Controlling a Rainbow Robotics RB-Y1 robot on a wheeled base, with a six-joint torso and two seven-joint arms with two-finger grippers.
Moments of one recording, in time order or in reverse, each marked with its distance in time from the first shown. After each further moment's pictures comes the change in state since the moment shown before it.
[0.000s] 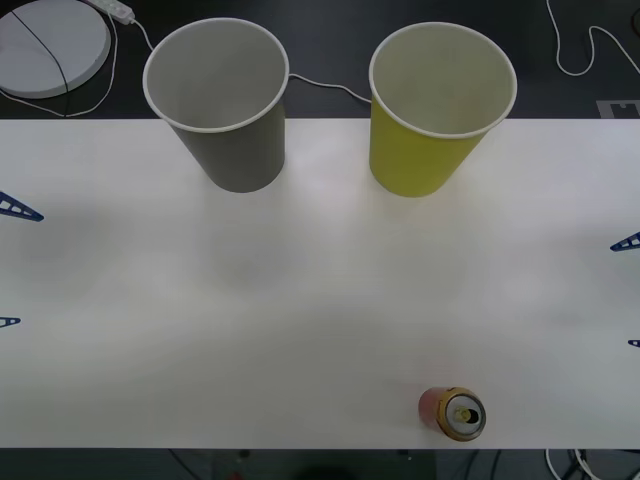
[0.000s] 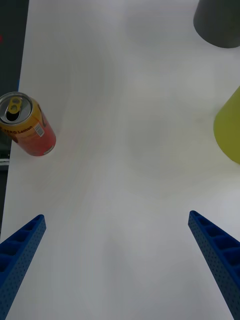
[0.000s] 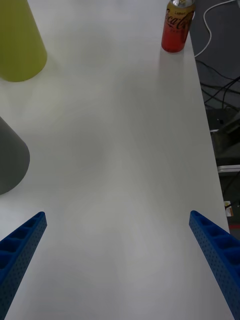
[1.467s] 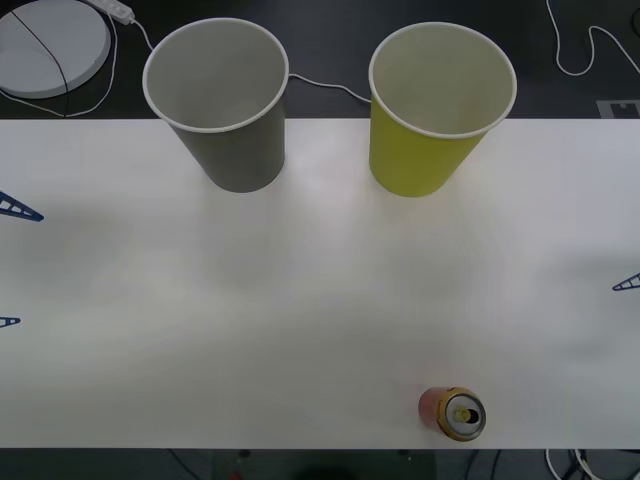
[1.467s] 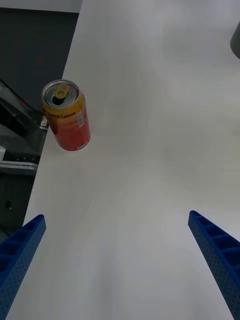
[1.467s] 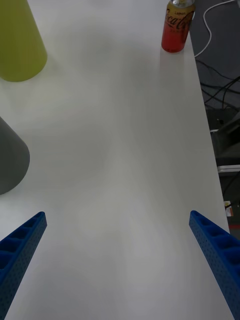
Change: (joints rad) right arm -0.004 -0.089 0.193 0.316 -0.173 -0.018 0.393; left arm 0.000 0.000 0.000 0.000 0.000 0.000 0.000
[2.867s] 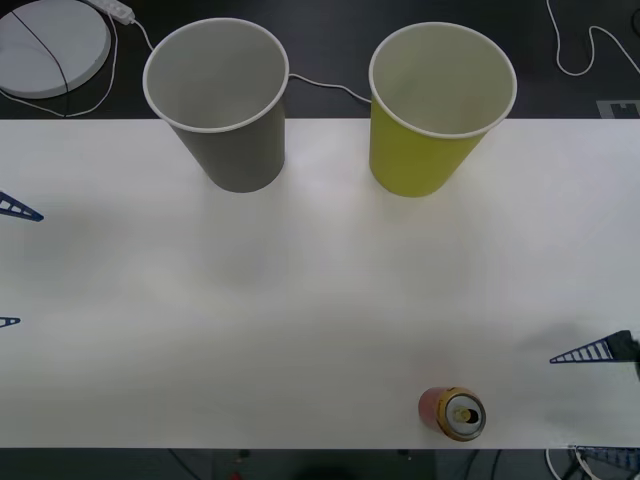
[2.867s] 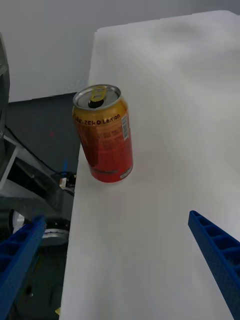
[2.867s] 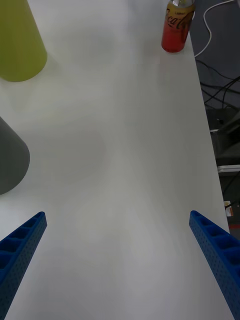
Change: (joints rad) right arm -0.240 0.108 0.670 0.651 -0.366 0.000 0.461; left arm 0.000 0.000 0.000 0.000 0.000 0.000 0.000
